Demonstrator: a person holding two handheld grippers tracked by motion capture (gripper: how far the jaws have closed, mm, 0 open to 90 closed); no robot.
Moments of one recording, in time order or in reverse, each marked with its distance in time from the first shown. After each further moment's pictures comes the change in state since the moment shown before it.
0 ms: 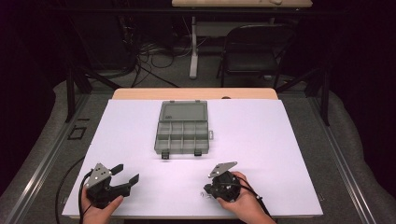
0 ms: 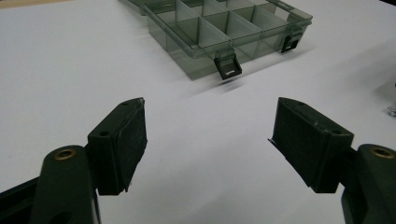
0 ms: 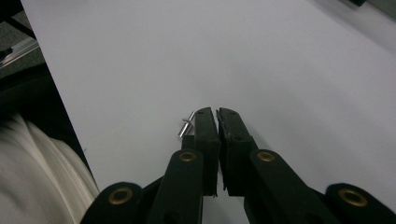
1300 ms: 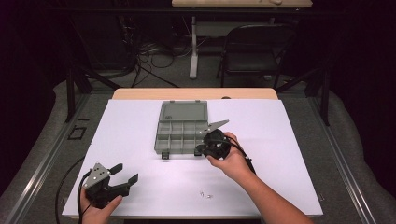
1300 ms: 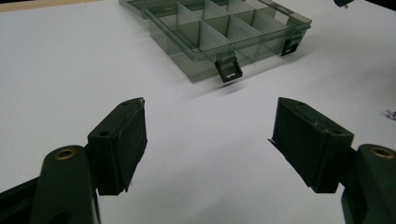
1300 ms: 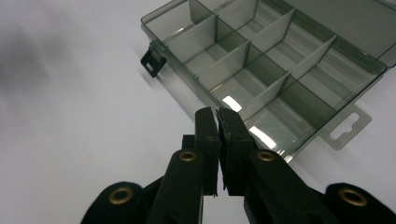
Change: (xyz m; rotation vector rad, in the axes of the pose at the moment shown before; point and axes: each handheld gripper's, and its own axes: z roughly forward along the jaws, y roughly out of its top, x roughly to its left) left arm 0.002 0.000 -0.002 -0.015 0.000 -0.006; right arm -0.052 0.103 -0.005 -0.094 -0.085 0.013
